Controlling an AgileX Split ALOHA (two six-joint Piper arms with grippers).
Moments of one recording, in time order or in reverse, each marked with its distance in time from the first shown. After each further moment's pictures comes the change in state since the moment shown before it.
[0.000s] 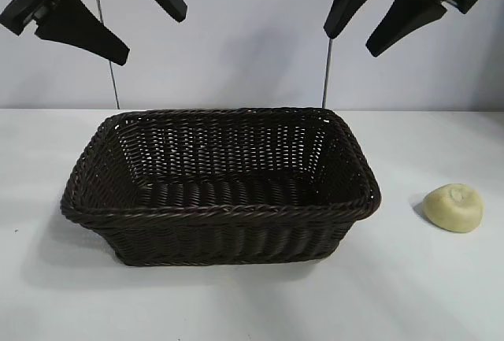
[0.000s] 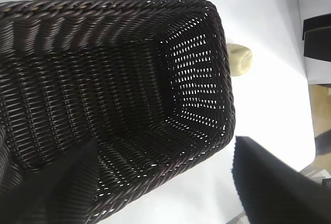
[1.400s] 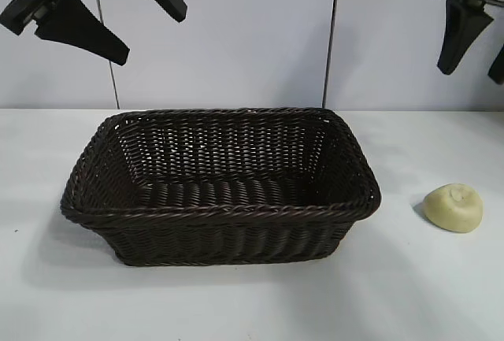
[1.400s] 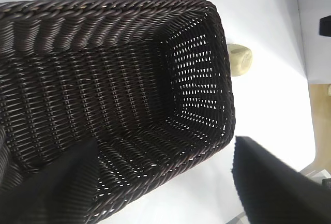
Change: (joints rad) left arm 0.000 0.000 0.000 0.000 0.000 0.000; right arm -0.221 0.116 0.134 -0.247 0.080 0.027
